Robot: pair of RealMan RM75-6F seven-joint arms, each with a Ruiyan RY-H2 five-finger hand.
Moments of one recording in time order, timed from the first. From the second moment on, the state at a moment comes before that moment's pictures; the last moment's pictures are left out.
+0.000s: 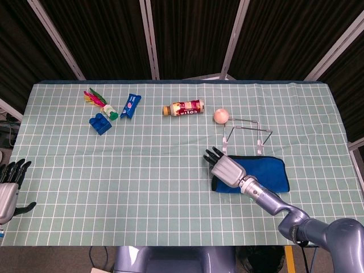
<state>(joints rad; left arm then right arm) -0.10 -1.10 -0.02 -1.65 1.39 1.39 0.20 0.79 -1.61 -0.06 -1.00 -1.69 0.99 -0.23</state>
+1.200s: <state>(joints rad) -0.03 -1.00 0.01 -1.72 1.55 1.56 0.04 0.56 -1.21 0.24 -1.74 -1.29 1.32 -0.08</state>
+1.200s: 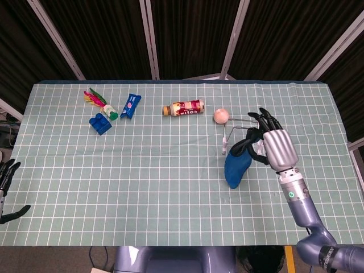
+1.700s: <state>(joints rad) 0.00 -0.95 0.02 -1.71 1.60 1.61 -0.07 0.53 -1.13 0.38 -2.07 -0.97 1.50 -0.51</state>
